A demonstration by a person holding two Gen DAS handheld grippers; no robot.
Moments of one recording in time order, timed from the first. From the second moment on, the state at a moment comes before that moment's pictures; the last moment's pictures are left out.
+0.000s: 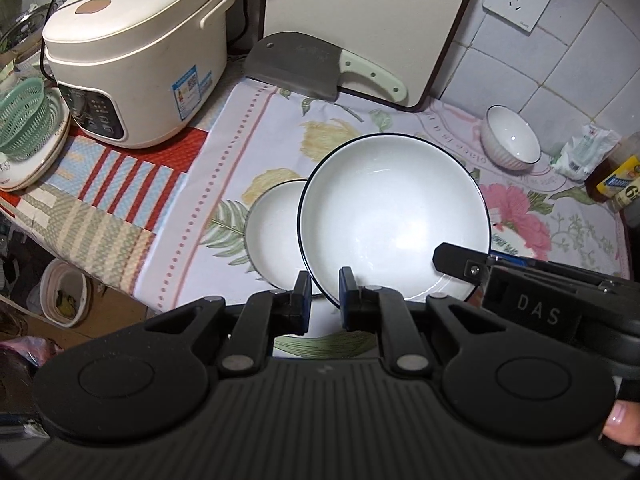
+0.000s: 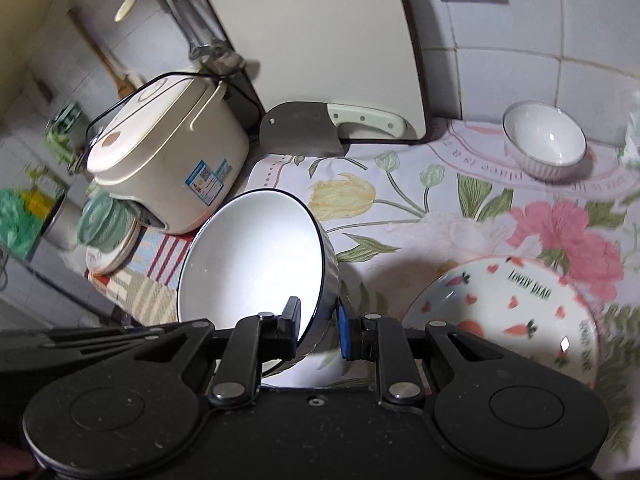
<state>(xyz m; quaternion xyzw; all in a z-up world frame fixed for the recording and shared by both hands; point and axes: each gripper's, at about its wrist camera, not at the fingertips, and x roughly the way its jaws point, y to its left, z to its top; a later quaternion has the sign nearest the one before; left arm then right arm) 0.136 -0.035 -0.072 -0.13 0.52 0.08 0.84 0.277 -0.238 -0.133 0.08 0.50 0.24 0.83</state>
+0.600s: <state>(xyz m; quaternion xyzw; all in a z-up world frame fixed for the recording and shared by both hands) 0.160 0.012 -0.127 -0.10 0.54 0.02 0.84 0.279 -0.189 -0.183 0.09 0.51 0.17 0.84</state>
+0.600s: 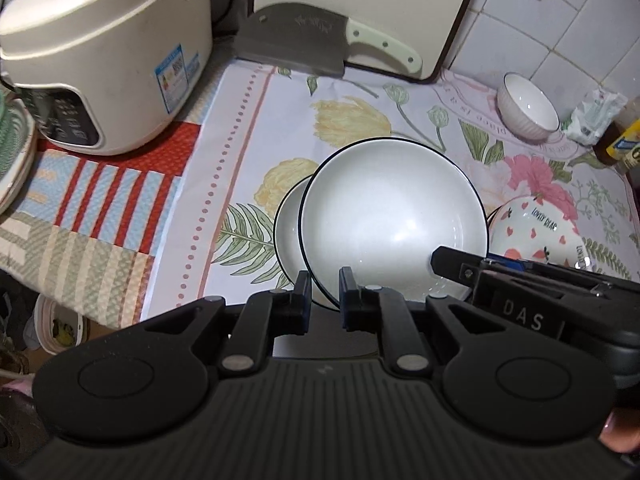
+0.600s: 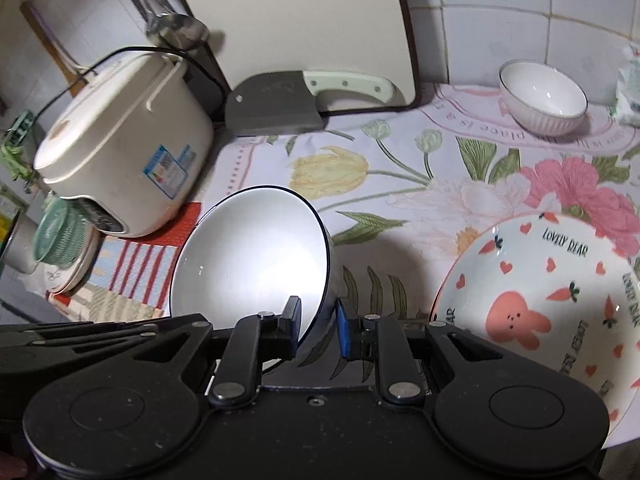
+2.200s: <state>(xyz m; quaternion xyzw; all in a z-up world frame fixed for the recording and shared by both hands) 0.160 0.003 -0.069 -0.07 0.59 -0.07 0.80 0.262 -0.225 -0.133 0.06 0.44 0.20 0.88</state>
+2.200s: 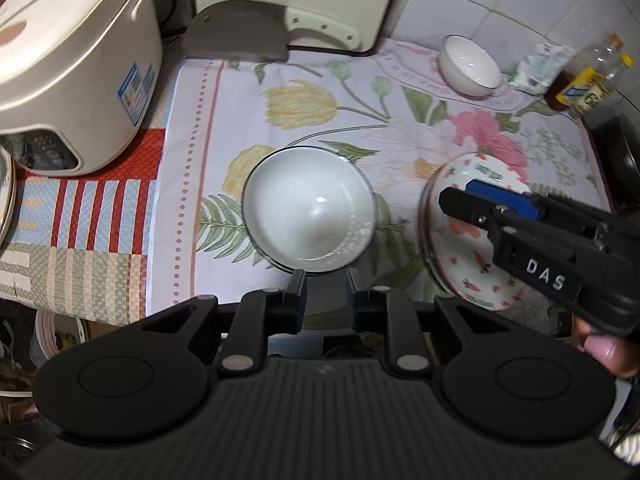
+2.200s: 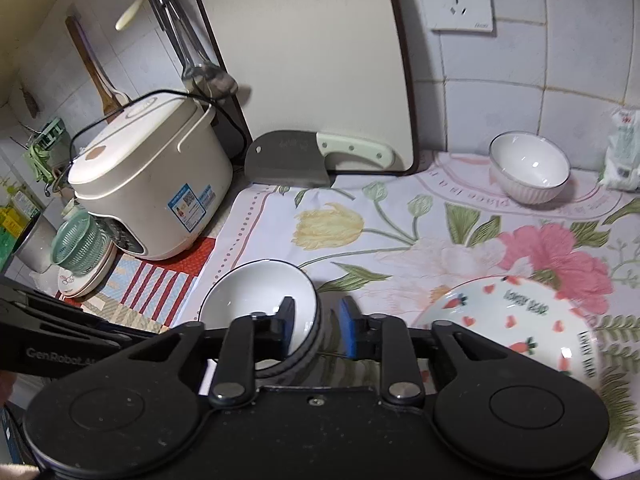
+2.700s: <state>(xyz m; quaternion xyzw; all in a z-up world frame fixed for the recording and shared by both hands) 0.170 -0.061 -0.025 -0.03 0.57 -0.06 0.82 0.270 -0.310 -0.090 0.02 0.41 0.22 0.89</state>
